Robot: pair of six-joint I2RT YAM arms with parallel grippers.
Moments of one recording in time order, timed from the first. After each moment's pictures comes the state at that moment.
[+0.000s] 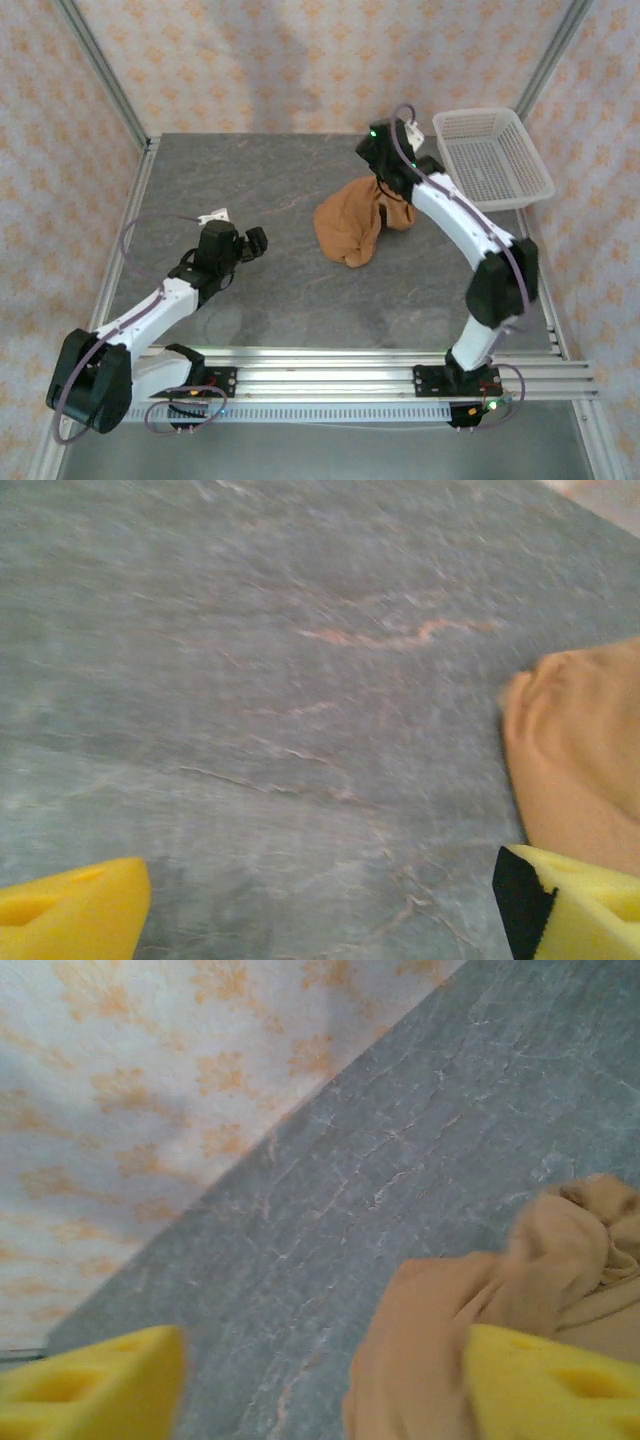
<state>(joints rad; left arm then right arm) -0.31 1.14 0.55 -0.07 -0.11 -0.60 0.45 1.78 1.69 -0.58 0.29 0.98</state>
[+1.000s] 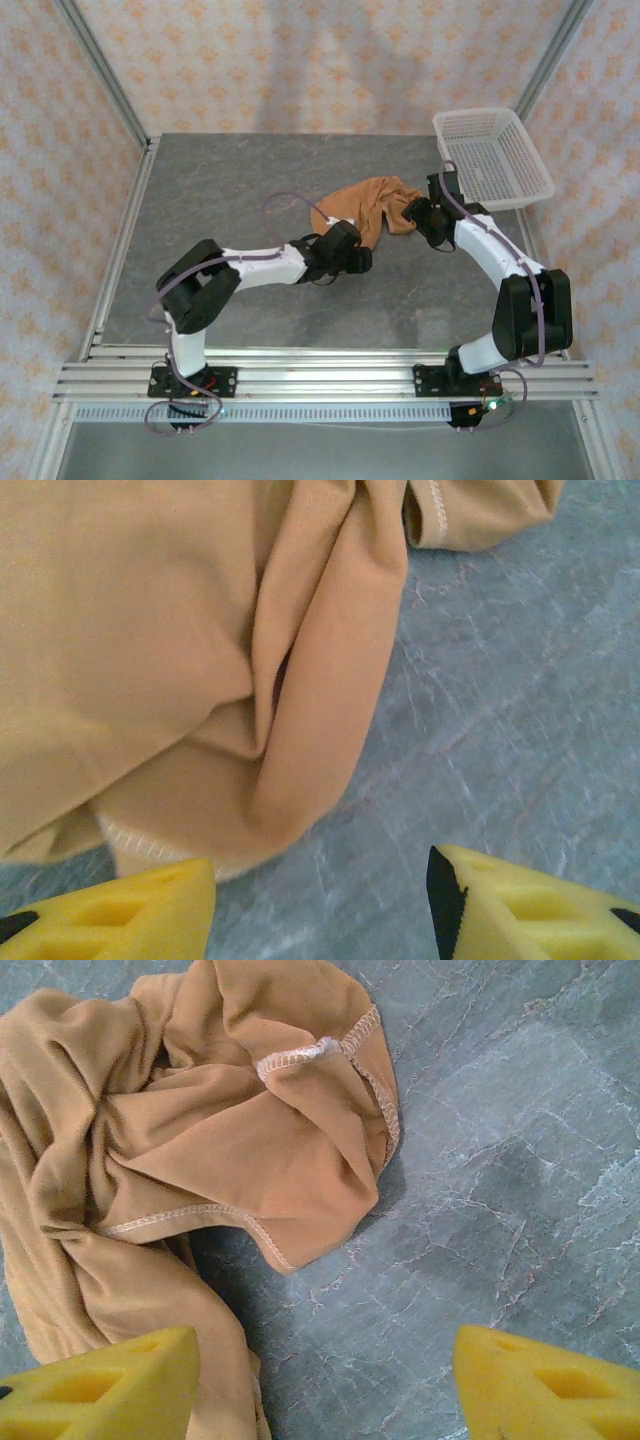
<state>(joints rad) -0.85 1.91 1.18 -0.11 -0.05 -0.80 0.16 1.47 1.02 -0.54 -0.03 0.85</state>
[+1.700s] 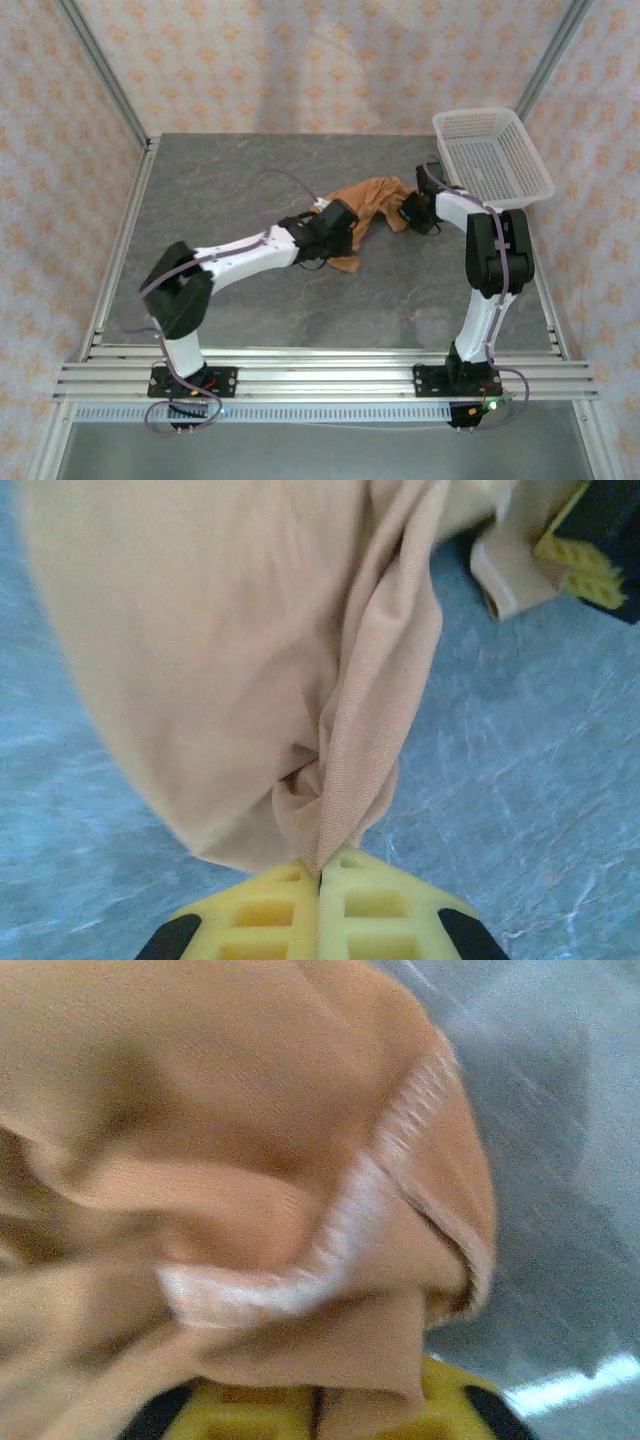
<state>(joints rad) -0.79 1.75 1.33 -0.53 -0.17 -0.78 0.12 1.93 1.27 -0.44 -0.14 0.90</state>
